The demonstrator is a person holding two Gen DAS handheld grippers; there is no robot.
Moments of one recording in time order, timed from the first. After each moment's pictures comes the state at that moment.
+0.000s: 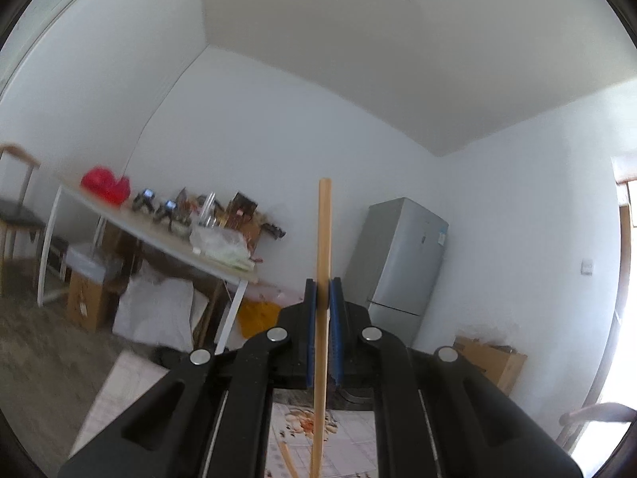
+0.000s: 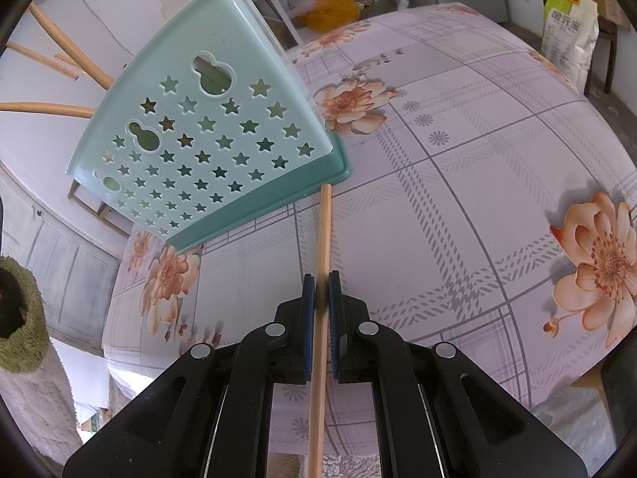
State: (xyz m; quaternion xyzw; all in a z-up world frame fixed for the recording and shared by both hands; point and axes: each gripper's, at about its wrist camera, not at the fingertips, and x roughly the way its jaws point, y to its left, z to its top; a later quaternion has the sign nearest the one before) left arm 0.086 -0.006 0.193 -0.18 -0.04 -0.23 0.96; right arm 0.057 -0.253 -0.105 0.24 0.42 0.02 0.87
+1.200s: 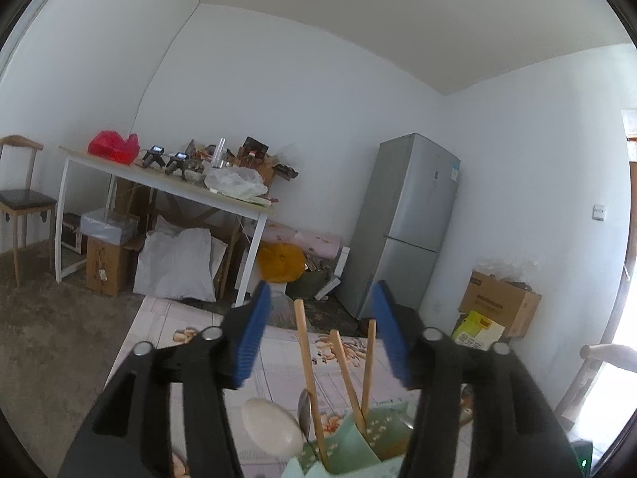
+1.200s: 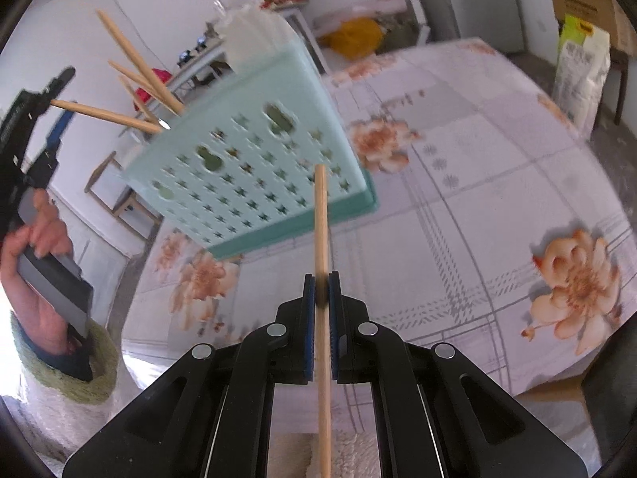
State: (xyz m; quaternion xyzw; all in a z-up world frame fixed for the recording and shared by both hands) left arm 0.092 0.003 0.116 -0.14 0.07 -0.23 0.96; right arm 0.029 -0.247 -0.062 0.22 0.37 0.05 0.90
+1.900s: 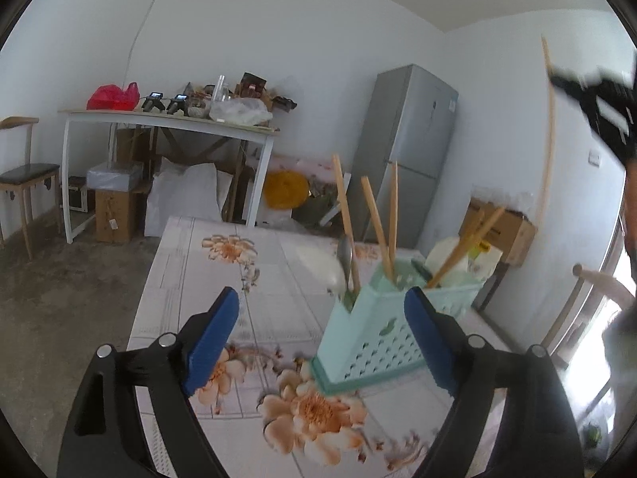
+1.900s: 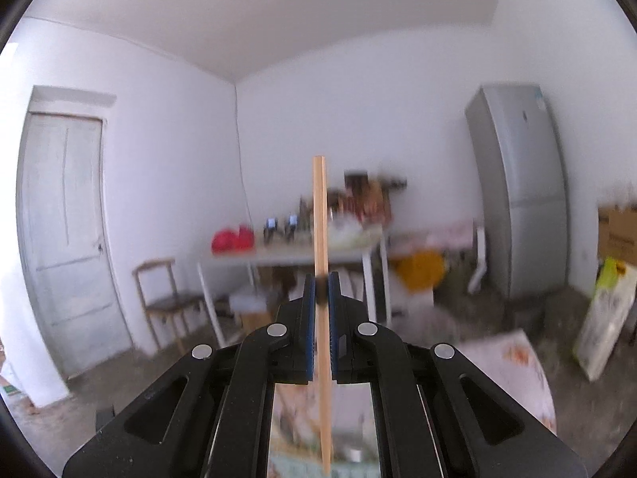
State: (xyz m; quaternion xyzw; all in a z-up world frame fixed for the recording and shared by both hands) left arm 0.040 0.042 0.042 -0.08 0.19 -0.25 0.95; right arm 0.011 -0.221 0.209 0.08 -0.02 0.09 0.99
